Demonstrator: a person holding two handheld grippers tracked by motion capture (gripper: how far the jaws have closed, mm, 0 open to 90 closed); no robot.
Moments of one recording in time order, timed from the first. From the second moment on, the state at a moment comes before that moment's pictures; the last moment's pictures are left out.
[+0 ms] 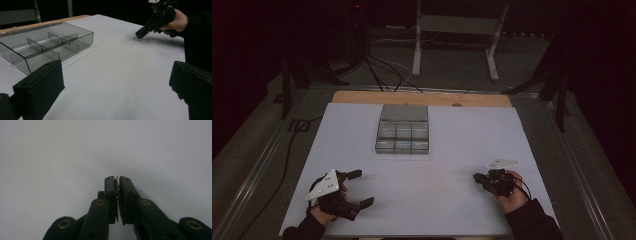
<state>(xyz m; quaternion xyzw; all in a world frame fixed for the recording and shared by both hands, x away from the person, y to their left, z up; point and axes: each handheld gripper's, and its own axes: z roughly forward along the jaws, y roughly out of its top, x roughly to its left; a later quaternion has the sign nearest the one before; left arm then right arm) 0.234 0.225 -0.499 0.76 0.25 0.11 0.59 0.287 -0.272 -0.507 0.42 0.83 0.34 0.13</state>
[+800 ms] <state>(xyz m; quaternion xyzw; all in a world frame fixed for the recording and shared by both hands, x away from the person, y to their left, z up) 0.235 0.224 -0.499 0.77 0.25 0.11 0.58 0.288 -0.262 -0.494 0.41 0.84 0.35 0.11</state>
